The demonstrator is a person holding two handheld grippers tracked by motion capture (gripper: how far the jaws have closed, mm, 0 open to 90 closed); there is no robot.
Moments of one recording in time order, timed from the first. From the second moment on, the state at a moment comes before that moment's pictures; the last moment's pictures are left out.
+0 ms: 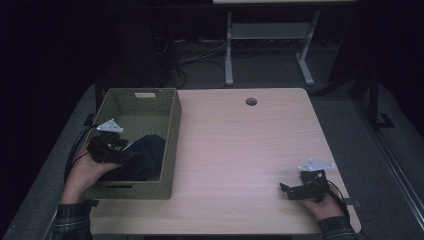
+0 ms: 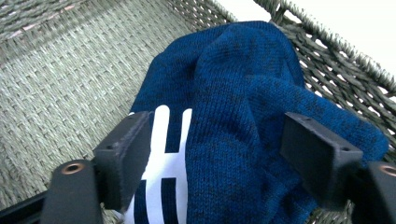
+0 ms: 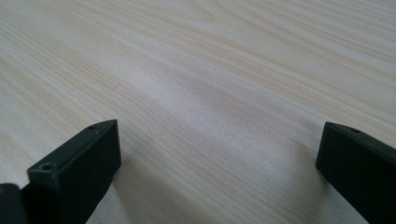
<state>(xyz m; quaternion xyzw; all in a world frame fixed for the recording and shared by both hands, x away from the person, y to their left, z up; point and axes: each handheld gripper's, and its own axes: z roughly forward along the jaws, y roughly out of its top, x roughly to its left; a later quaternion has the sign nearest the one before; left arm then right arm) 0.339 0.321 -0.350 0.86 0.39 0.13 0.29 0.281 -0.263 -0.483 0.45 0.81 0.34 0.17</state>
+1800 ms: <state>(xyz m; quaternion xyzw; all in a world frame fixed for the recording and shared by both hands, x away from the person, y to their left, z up) 0.334 0.342 -0.306 0.81 0.39 0.16 0.40 0.281 -0.264 -0.483 0.45 0.81 0.34 0.17</state>
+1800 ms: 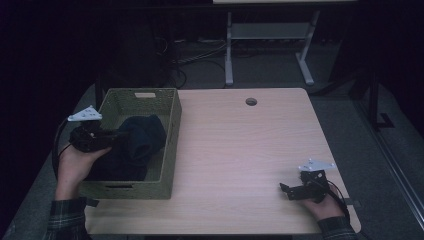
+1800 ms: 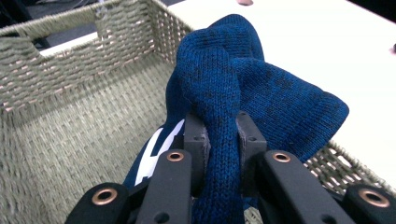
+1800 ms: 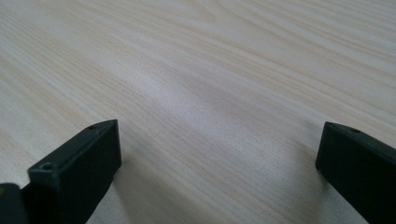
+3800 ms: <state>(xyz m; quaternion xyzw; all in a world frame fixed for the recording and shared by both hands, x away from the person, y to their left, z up) 0.354 0.281 -0.202 0.80 0.30 0.19 0.48 0.281 -0.264 -0.483 0.45 0.81 0.34 0.17</state>
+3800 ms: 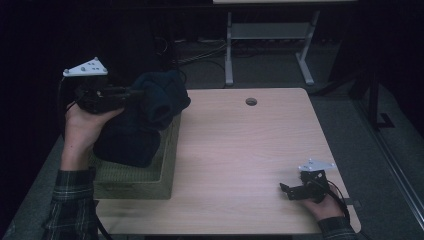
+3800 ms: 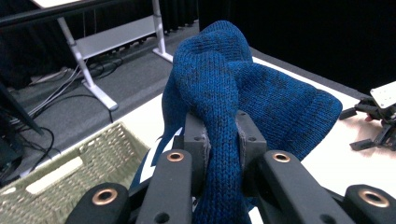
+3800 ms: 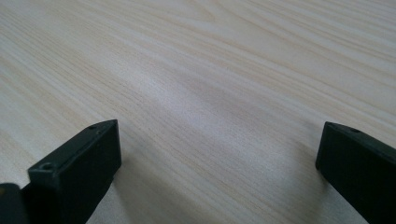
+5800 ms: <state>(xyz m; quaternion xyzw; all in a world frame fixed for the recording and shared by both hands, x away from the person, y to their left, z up) 0.370 0.111 -0.215 0.82 0.19 0.12 0.53 0.281 -0.264 -0.483 0.45 0.81 0.34 0.17</state>
